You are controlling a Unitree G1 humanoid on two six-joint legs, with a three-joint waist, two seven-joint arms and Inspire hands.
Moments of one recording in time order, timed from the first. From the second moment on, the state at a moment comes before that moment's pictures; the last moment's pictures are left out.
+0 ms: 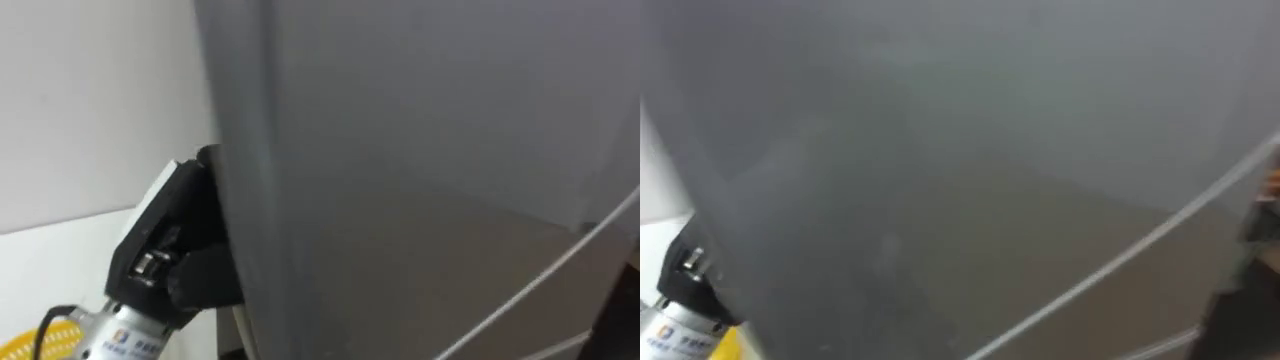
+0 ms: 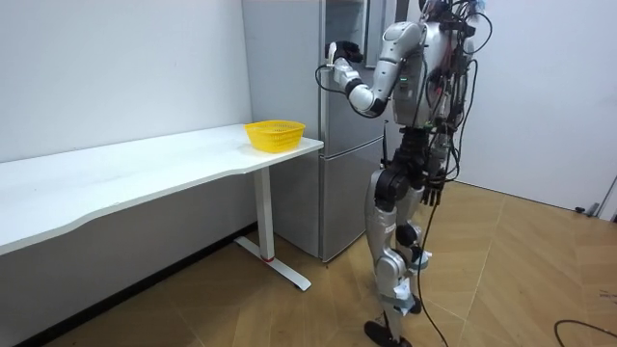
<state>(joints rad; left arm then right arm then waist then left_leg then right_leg) -0.12 0.26 0.02 -0.47 -0.47 0.11 -0.33 0.03 -0.25 0.02 1.28 -0.36 0.09 0.06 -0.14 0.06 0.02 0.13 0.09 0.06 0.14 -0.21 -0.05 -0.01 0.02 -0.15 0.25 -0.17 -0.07</state>
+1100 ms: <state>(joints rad) -0.16 0.27 -0.13 -0.57 -0.48 0.11 -0.47 0.02 -0.26 0.06 1.29 -0.35 0.10 0.10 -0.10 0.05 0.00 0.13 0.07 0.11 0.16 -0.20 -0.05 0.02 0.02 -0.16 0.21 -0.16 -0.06</state>
